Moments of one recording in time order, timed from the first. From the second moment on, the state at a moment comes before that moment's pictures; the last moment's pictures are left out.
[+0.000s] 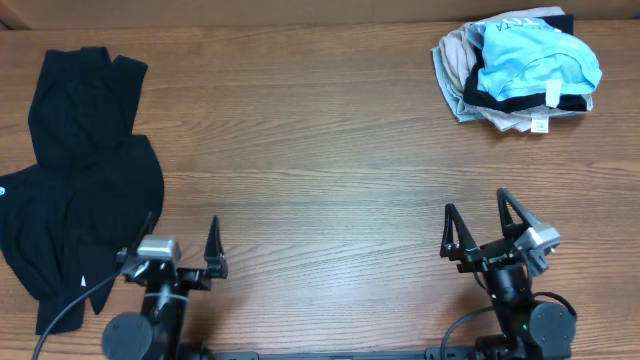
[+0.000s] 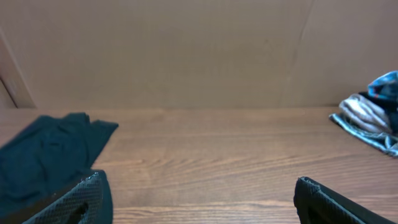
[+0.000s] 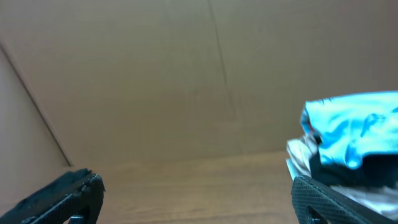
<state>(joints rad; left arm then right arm) 0.07 0.02 0.37 -0.41 0.15 -0.05 0.11 0.01 0.11 0.11 -0.18 0.29</state>
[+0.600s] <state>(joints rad) 0.07 0.39 0.79 -0.72 0.15 -0.05 0.11 0.38 0.52 -0.12 -0.31 0.23</state>
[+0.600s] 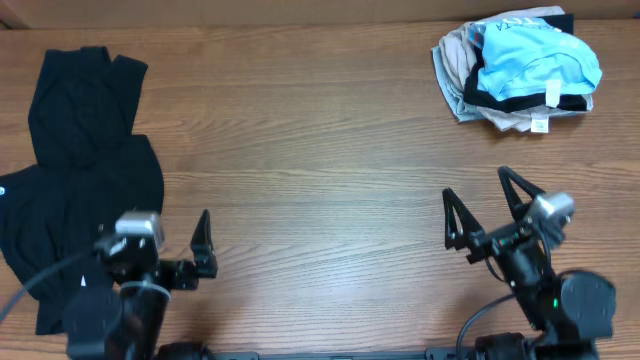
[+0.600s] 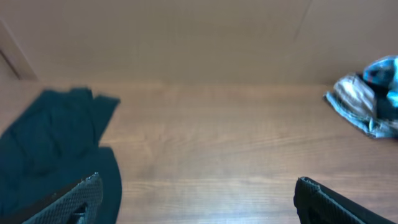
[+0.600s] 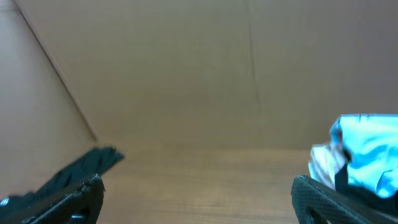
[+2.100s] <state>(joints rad) 0.07 1.51 1.05 -0.86 0.23 -0.08 0.16 1.30 0.82 -0.11 -0.72 0.20</state>
